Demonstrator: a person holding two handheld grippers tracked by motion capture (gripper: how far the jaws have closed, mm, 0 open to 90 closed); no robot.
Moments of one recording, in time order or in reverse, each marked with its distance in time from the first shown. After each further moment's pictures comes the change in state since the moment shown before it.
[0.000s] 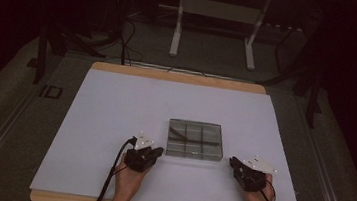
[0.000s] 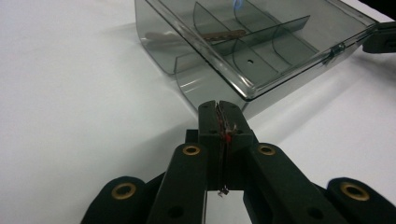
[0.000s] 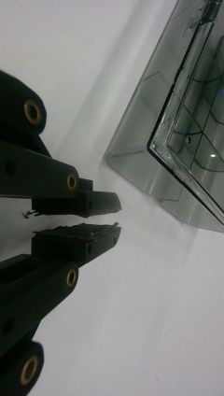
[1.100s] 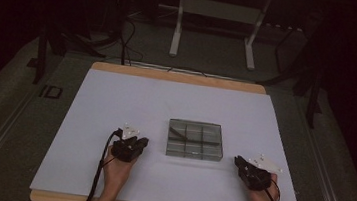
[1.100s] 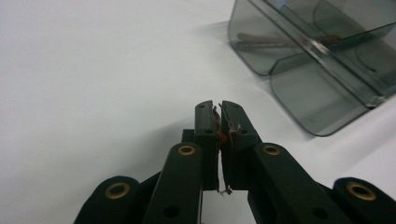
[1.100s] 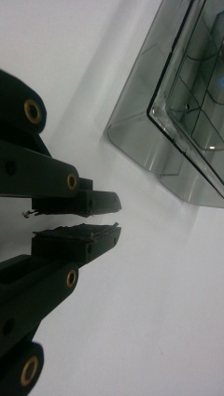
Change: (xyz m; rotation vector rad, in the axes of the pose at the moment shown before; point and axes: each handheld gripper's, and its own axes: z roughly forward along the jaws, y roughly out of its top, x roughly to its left) left arm 0.042 0.002 -0.010 0.016 0.132 -0.050; right arm -0.014 -0.001 -0.003 -0.003 -0.028 0.027
